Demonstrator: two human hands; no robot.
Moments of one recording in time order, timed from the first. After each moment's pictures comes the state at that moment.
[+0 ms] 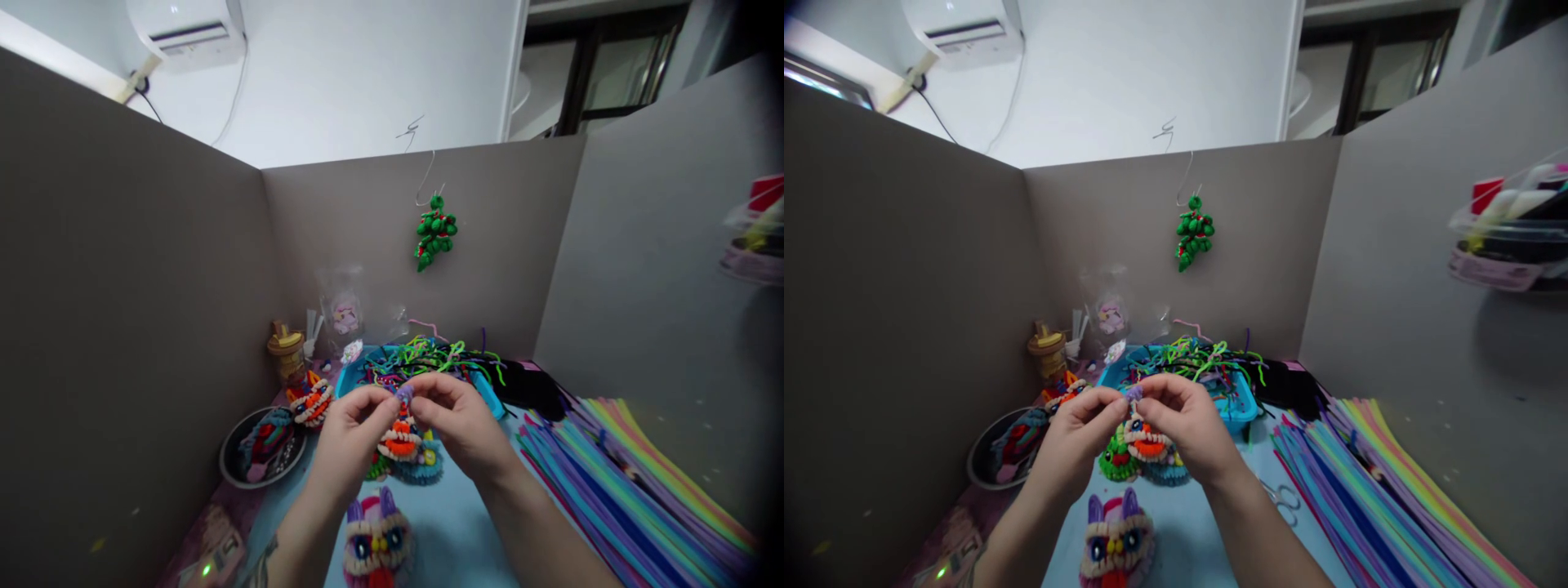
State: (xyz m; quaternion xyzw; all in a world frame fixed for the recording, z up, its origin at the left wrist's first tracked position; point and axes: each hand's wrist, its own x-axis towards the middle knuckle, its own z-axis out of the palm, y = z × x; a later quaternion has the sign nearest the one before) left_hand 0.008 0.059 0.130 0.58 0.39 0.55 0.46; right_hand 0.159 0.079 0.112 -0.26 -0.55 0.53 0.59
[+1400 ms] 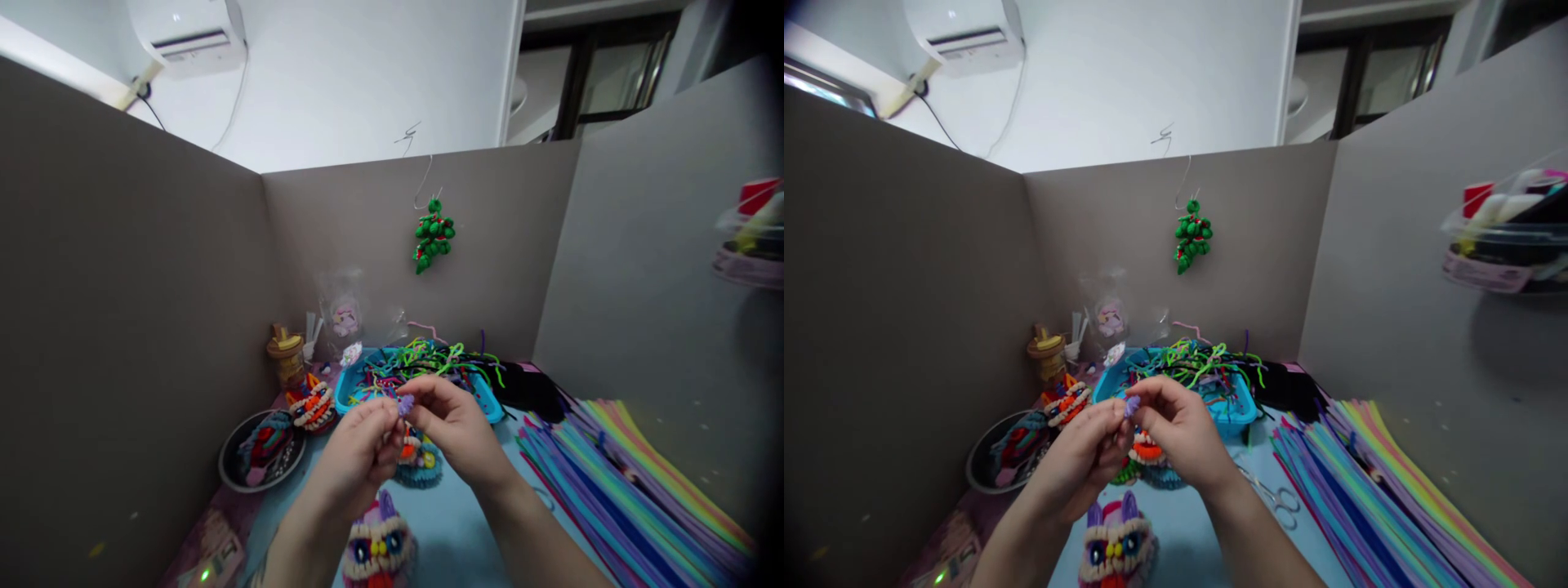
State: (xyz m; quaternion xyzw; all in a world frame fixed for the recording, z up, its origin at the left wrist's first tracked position) left_hand 0.016 0.053 0.133 0.44 0.30 0.46 0.71; right_hand 0.155 0.075 0.113 -0.24 -0.61 0.46 0.60
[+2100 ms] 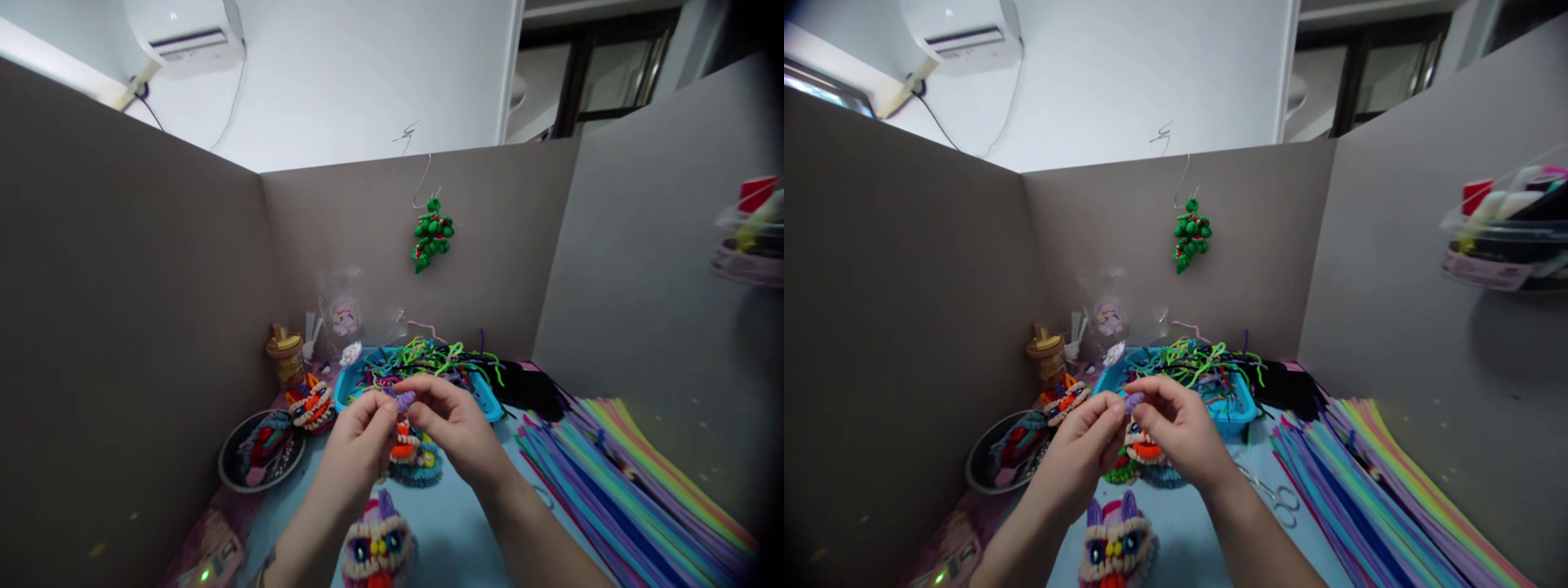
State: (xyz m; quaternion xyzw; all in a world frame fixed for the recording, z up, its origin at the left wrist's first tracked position) left_hand 0.019 0.051 0.130 0.53 0.38 0.50 0.56; right_hand 0.158 0.074 0.116 -0.26 -0.62 0.46 0.58
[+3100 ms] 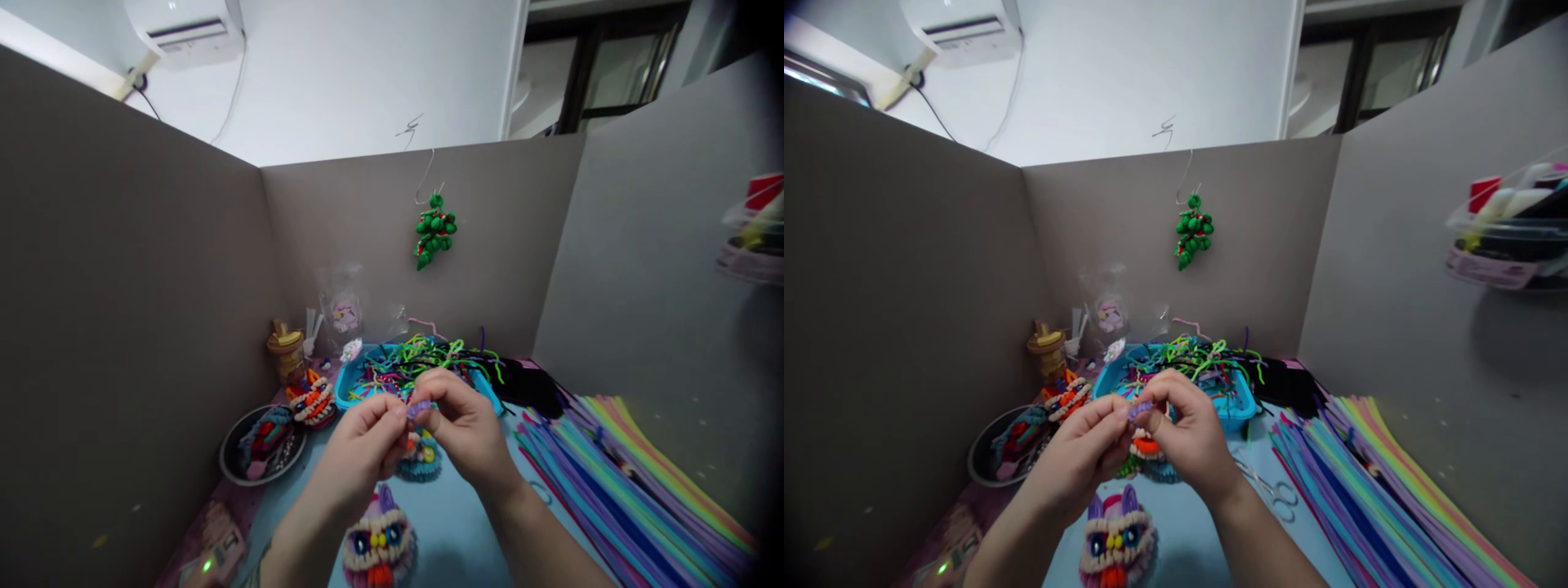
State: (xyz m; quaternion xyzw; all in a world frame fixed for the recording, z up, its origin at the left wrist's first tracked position) left_hand 0.015 0.046 0.131 0.52 0.29 0.46 0.66; right_hand 0.163 0.070 0.111 -0.22 -0.69 0.26 0.64
